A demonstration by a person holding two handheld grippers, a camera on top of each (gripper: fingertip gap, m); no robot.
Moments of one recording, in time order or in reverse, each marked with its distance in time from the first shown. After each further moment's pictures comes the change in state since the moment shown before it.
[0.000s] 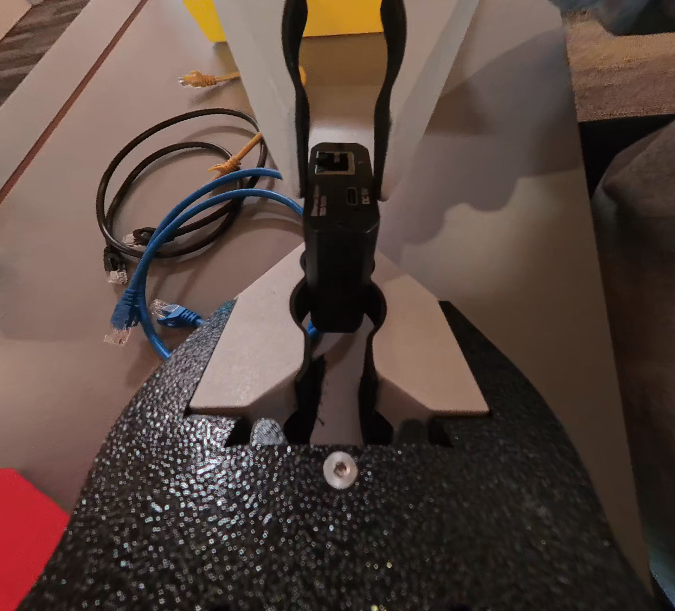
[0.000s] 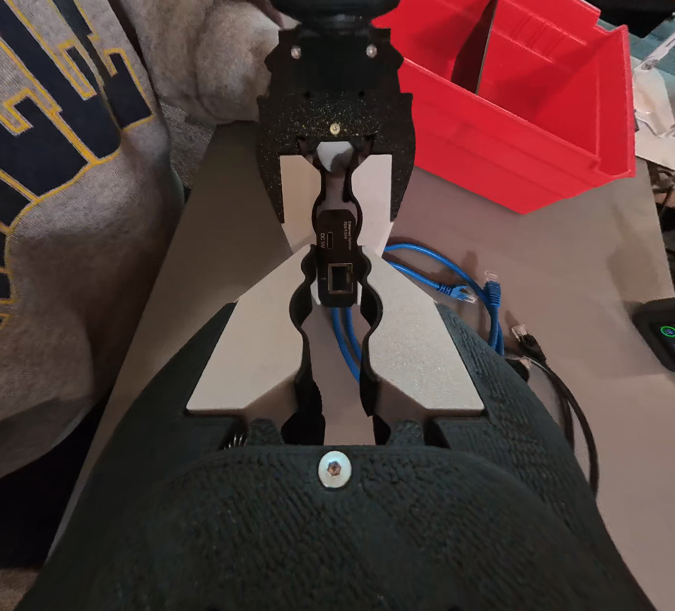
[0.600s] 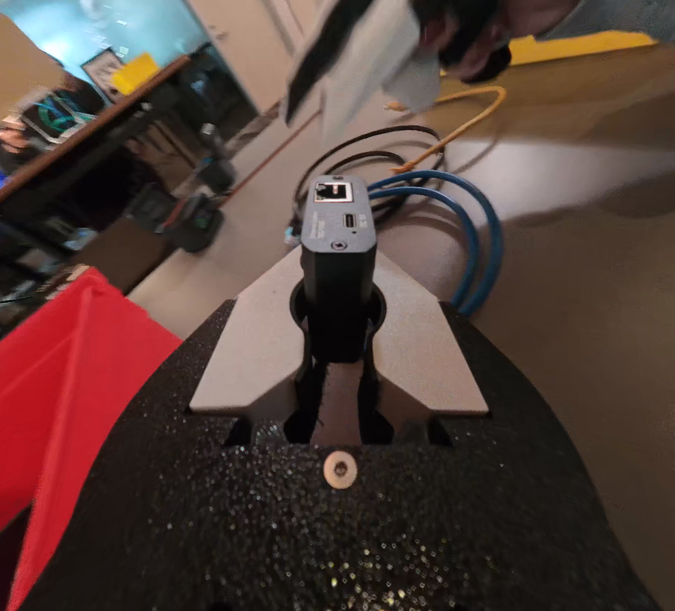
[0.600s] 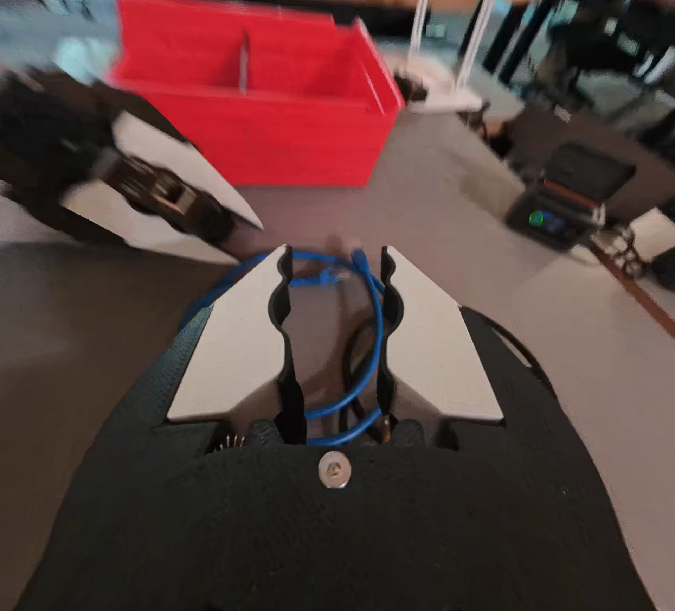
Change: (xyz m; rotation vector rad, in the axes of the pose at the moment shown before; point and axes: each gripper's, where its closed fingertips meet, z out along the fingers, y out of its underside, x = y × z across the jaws) left arm -0.074 0.012 -0.033 0.134 -0.568 0.000; right arm 0.121 0.046 0.001 0.176 0.372 0.333
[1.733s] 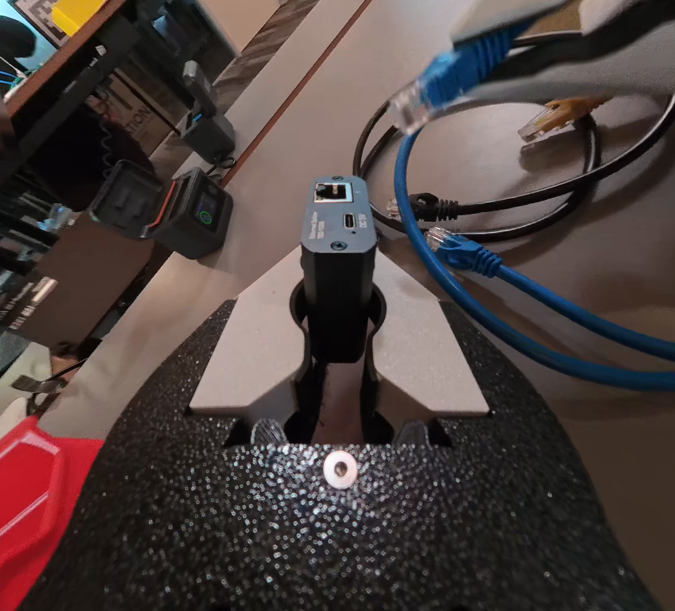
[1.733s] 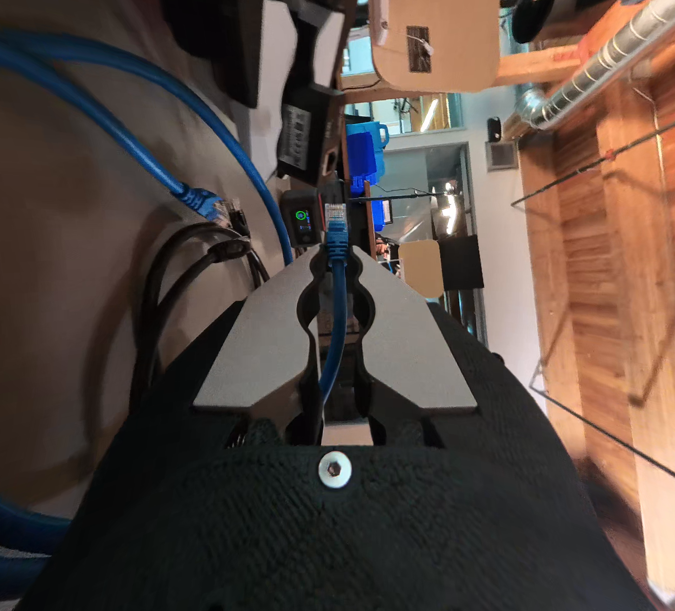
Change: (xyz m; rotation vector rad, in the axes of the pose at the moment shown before) left arm -0.066 0.044 0.114 -0.156 0.059 0.050; right arm 0.048 0.026 -0.004 -0.136 0.701 -1.145
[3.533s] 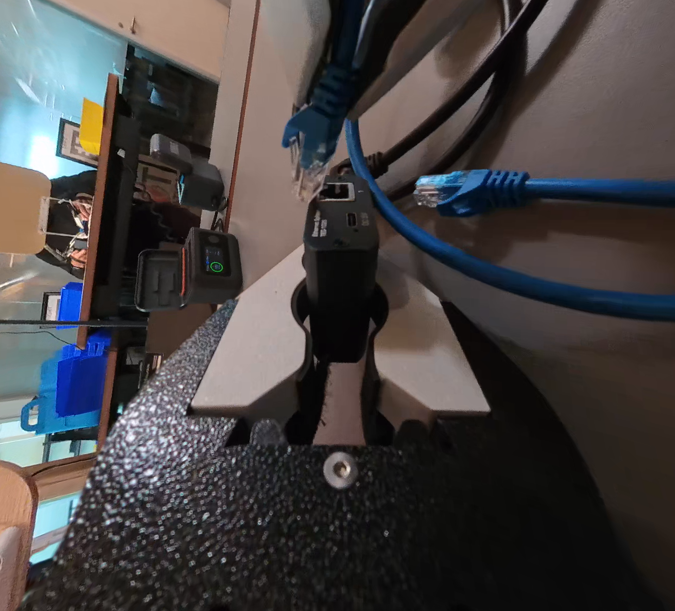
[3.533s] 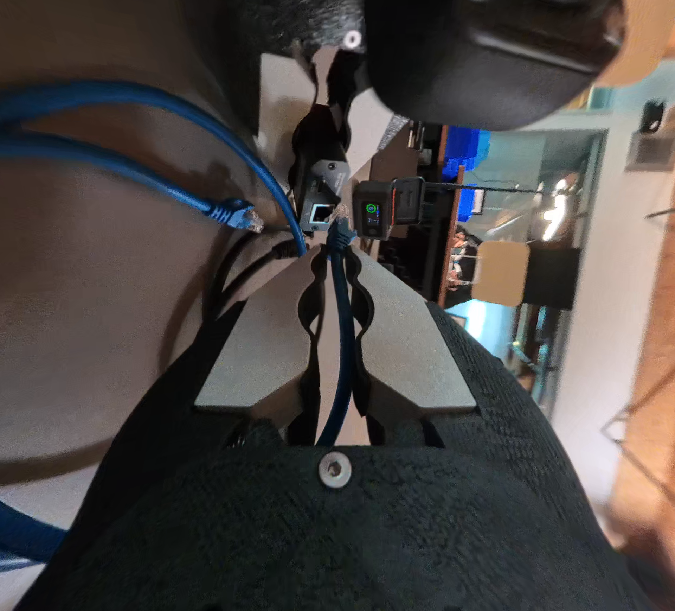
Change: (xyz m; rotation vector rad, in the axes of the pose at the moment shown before) left arm 0.028 0.010 0.005 -0.104 0.021 0.522; right arm -0.022 -0.015 -0.012 -0.092 -0.314 -0.050
